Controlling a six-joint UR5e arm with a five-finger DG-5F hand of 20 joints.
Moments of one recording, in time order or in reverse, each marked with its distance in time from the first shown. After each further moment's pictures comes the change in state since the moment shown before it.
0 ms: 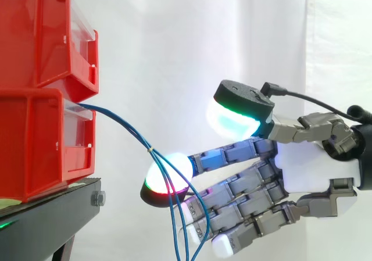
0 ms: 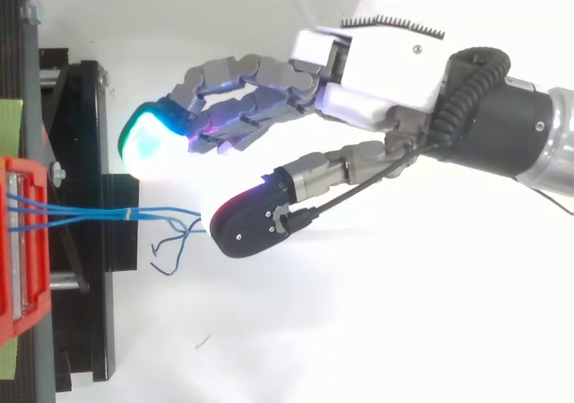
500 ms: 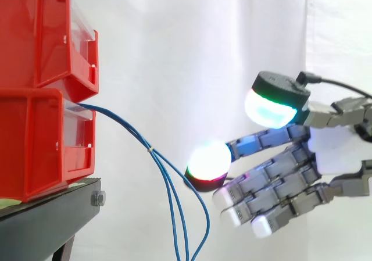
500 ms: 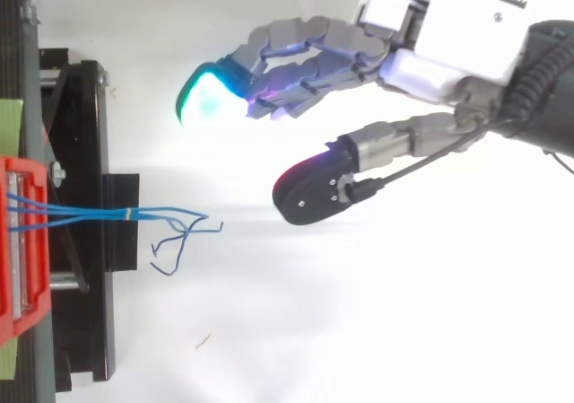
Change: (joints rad) arm -0.005 0.099 -0.107 -0.019 0.052 -0.042
